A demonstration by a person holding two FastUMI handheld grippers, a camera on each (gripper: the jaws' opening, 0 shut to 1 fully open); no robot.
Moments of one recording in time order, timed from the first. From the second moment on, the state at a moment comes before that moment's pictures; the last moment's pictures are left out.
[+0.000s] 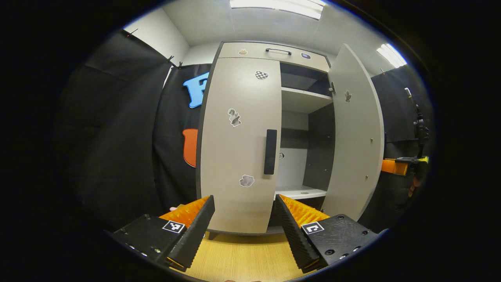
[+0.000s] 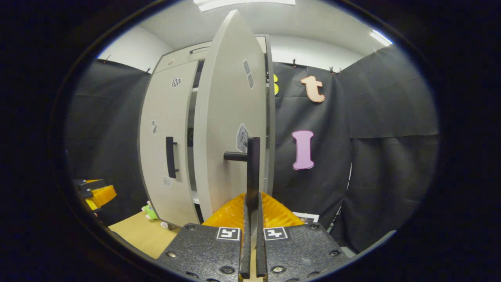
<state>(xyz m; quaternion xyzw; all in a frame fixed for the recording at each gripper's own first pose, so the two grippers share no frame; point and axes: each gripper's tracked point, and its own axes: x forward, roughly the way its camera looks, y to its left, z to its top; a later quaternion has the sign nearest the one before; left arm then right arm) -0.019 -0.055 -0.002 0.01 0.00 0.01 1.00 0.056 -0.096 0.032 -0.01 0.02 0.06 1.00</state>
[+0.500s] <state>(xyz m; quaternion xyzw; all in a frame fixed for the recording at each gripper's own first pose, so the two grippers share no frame) -0.010 -0.066 -0.003 0.01 0.00 0.01 1.00 0.067 -0.148 0.032 0.01 0.01 0.04 1.00</state>
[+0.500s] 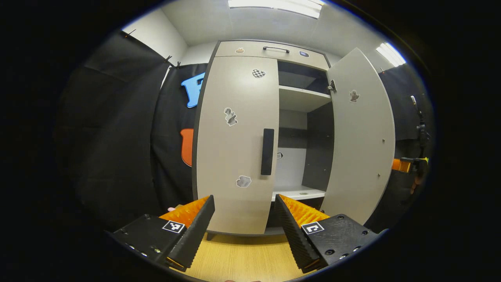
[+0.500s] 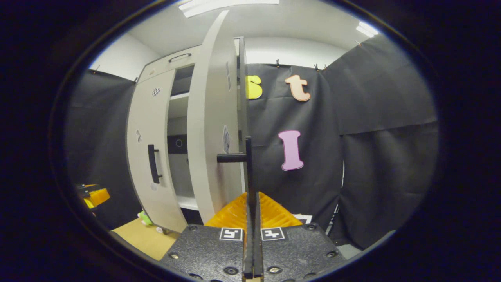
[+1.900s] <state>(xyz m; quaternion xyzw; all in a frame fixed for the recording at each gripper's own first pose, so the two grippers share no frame) -0.015 -0.034 -0.002 0.01 -0.01 0.02 1.00 -0.003 -0.036 0.002 0.01 0.04 0.07 1.00</state>
